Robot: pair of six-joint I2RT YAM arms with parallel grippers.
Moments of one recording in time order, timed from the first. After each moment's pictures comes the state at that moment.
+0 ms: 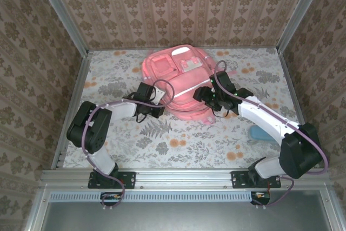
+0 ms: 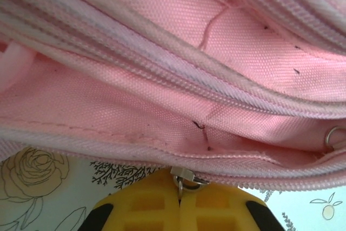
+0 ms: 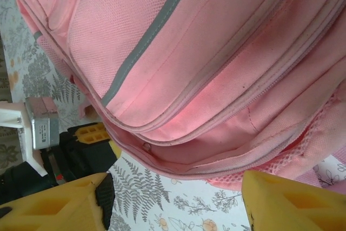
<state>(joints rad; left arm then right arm) -0.50 1.70 0.85 -0.14 0.30 0.01 0.48 1.41 1.03 -0.49 -0.13 0.91</state>
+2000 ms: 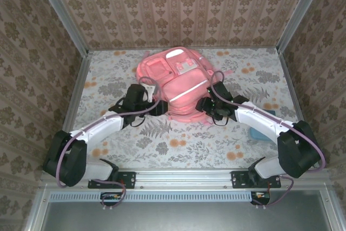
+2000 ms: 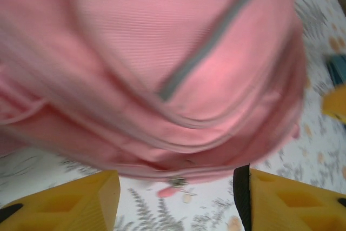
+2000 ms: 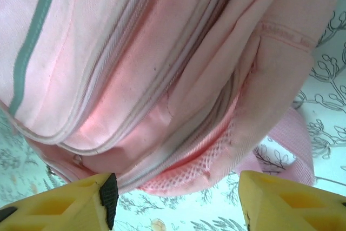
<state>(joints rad) -0.51 1.33 0.71 -0.10 0.33 -0.42 0.53 1.42 0.90 -0.48 -0.05 0.92</state>
